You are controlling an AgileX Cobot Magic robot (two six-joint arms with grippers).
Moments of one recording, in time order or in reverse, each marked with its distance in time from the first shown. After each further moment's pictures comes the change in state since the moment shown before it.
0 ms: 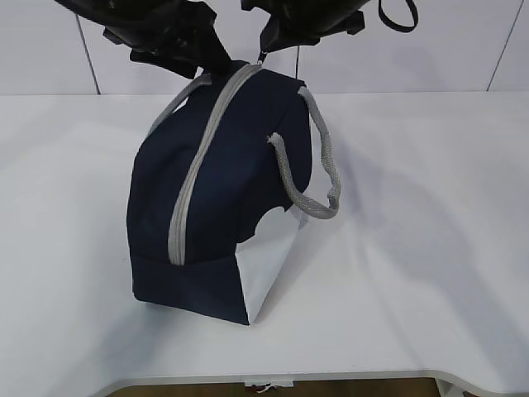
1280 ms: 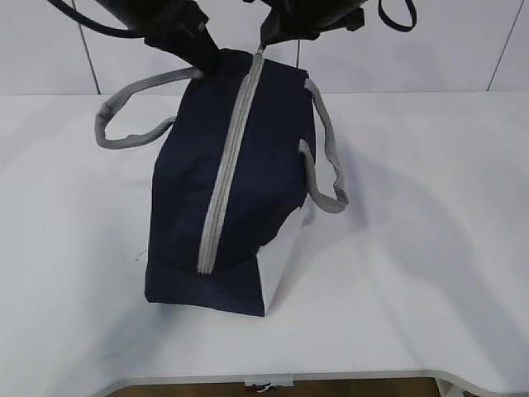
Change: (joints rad) left arm 0.000 0.048 -0.150 -0.004 0.195 0.268; right arm -0.013 0.007 -0.002 0.023 -0.054 0.000
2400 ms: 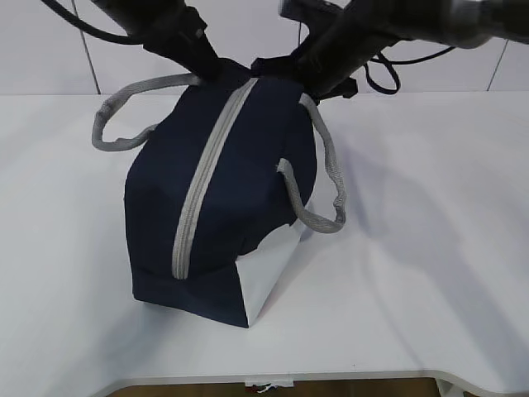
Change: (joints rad) left arm 0.000 0.000 0.000 0.011 0.032 0.005; right arm -0.037 0.166 -0.009 -0.011 0.047 0.000
